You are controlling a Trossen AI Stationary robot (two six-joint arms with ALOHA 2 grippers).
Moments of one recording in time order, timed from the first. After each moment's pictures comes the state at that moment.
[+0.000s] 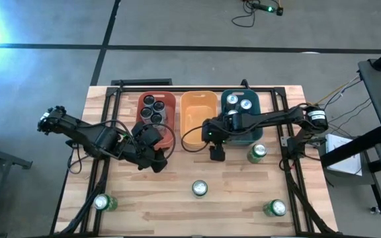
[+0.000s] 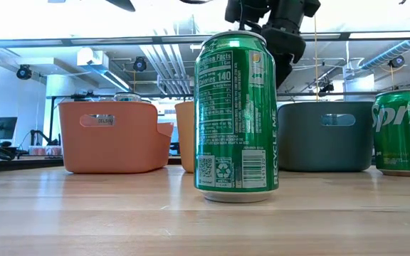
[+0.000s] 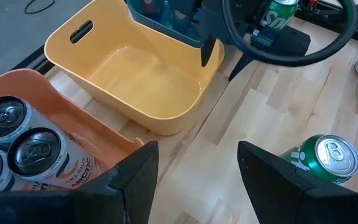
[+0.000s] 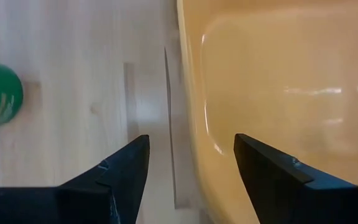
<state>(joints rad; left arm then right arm) -0.39 1.37 1.42 -1.02 -0.62 -0.79 -0.04 1.74 1.30 -0.75 -0.03 0.01</state>
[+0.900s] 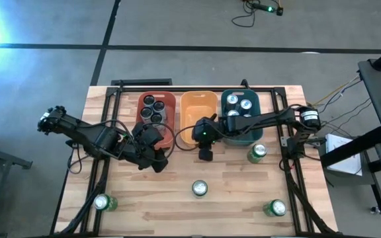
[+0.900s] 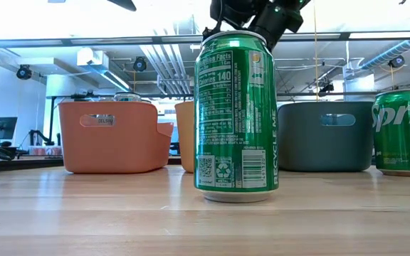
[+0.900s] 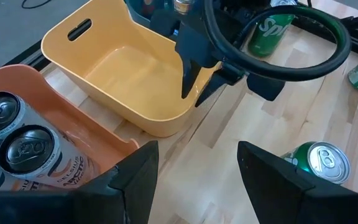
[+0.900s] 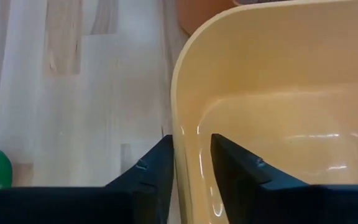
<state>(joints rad) -0.39 1.38 1.42 -1.00 -0.62 -0.83 -0.04 1.82 1.30 -0.45 -0.02 0.02</state>
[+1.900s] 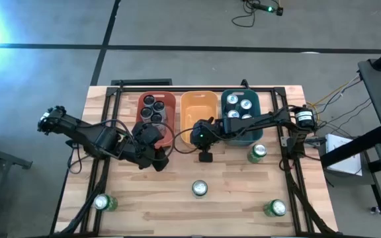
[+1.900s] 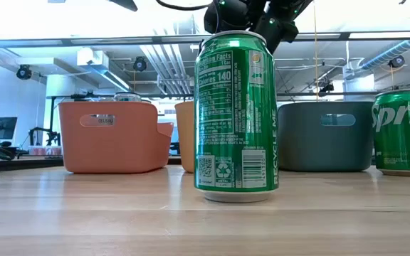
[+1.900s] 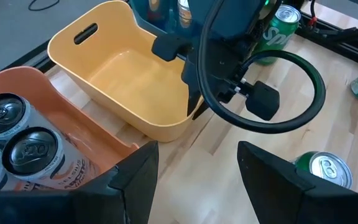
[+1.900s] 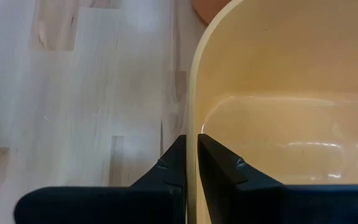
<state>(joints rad) -0.39 1.38 1.42 -1.00 -0.65 -0.85 -0.04 1.88 1.30 -0.43 -0.03 -0.09</state>
